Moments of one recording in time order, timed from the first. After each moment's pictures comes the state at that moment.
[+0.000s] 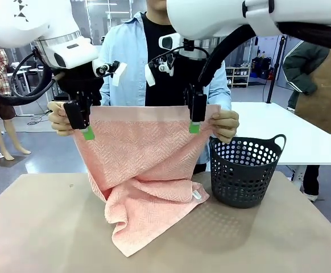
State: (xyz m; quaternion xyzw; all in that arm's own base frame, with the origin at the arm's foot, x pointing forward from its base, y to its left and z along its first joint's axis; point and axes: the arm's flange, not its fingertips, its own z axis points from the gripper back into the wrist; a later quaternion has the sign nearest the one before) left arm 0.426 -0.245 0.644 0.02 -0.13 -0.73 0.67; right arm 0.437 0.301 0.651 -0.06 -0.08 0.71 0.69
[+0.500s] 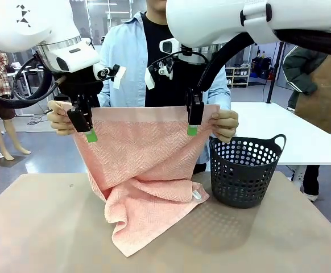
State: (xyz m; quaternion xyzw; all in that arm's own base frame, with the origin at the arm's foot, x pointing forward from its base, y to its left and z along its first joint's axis) left arm 0.430 -0.243 0.638 0.01 -0.13 -0.71 0.69; right arm 0.440 0.301 0.645 -0.07 -0.08 0.69 0.71
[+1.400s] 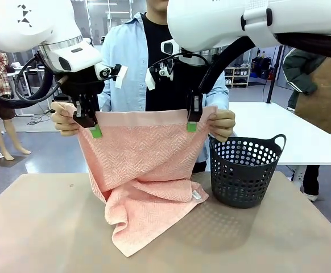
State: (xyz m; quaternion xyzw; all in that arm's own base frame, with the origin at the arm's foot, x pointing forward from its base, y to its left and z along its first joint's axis) left arm 0.428 -0.247 0.639 0.02 -0.13 -0.71 0.69; right arm 0.441 0.299 0.643 -0.07 -0.09 0.68 0.72
